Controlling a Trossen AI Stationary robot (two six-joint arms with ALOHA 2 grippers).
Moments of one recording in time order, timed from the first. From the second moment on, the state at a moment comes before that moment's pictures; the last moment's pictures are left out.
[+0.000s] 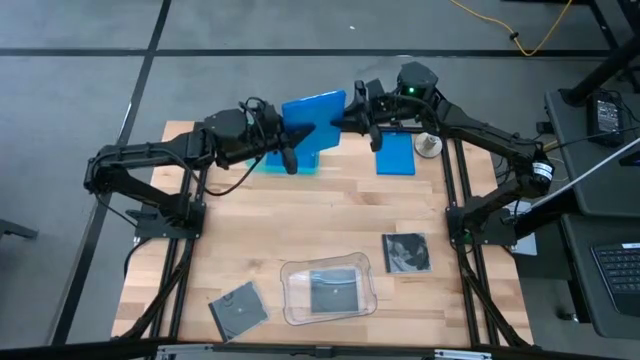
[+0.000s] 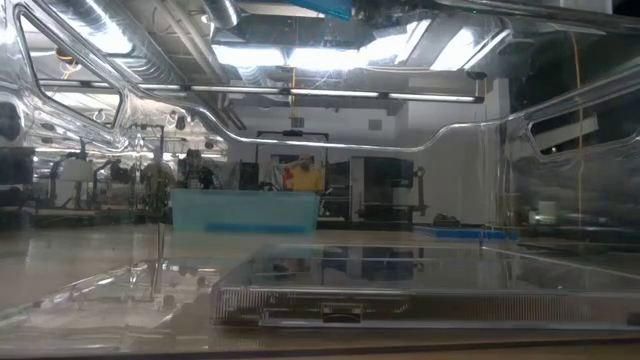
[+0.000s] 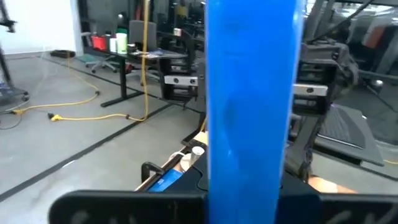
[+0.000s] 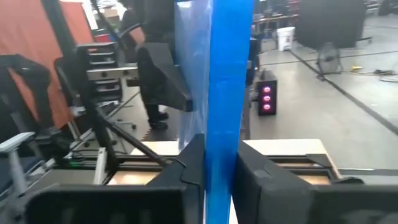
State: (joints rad) left arm 0.11 1.26 1.35 -0.16 -0.34 -0.20; right arm -0.50 1.48 1.45 -0.01 -0.71 0.10
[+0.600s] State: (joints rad) left arm 0.11 0.99 1.35 -0.52 -0.22 -0.24; right arm -0.55 1.45 1.50 -0.14 -0.75 0.24
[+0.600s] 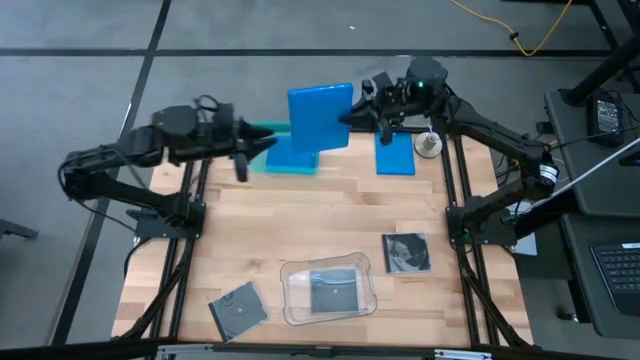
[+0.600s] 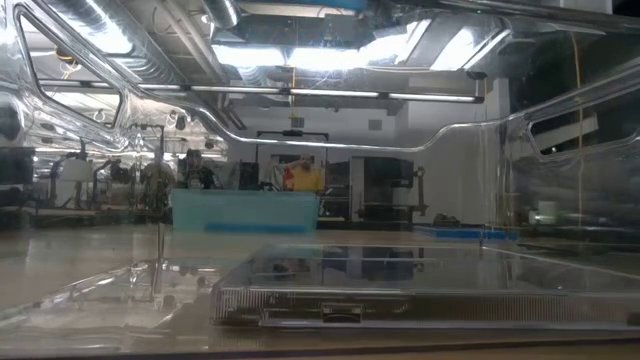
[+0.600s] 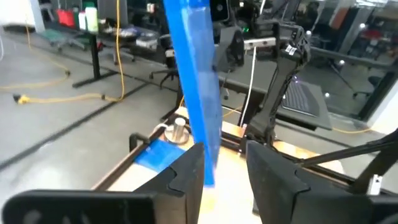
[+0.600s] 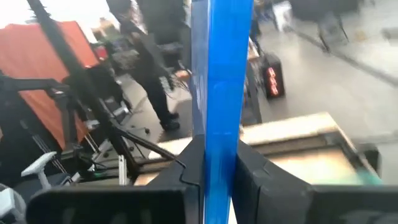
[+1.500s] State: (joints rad) left arm 0.06 0.94 1.35 -0.71 -0.30 -0.17; right arm -0.73 2.23 2.26 -0.99 -0.87 -0.08
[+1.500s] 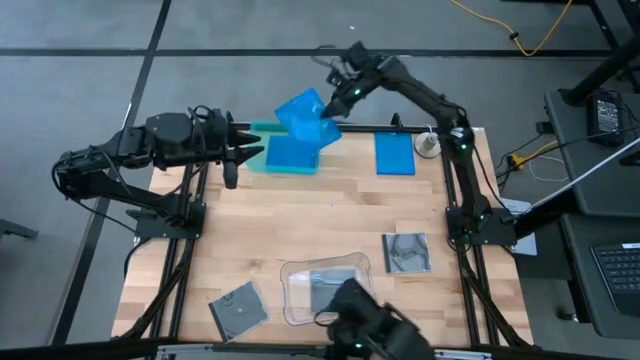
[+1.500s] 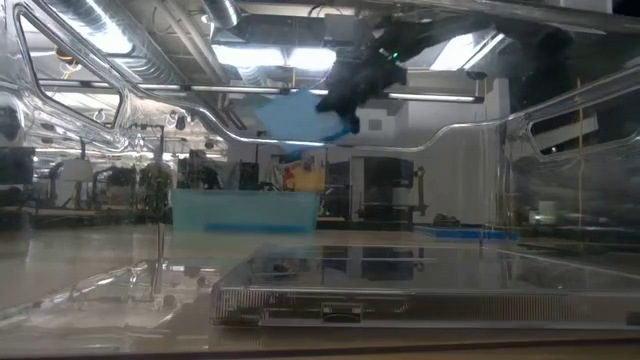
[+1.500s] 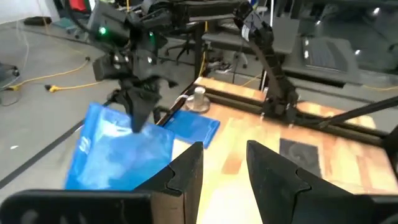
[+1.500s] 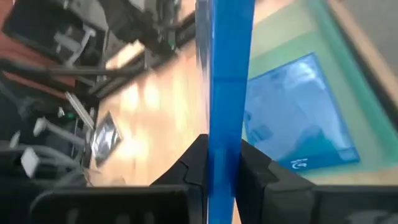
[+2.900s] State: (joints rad) left arm 0.21 1.02 1.24 -0.73 -0.53 -0.26; right arm -0.58 2.09 2.36 -0.97 -0.51 -0.29
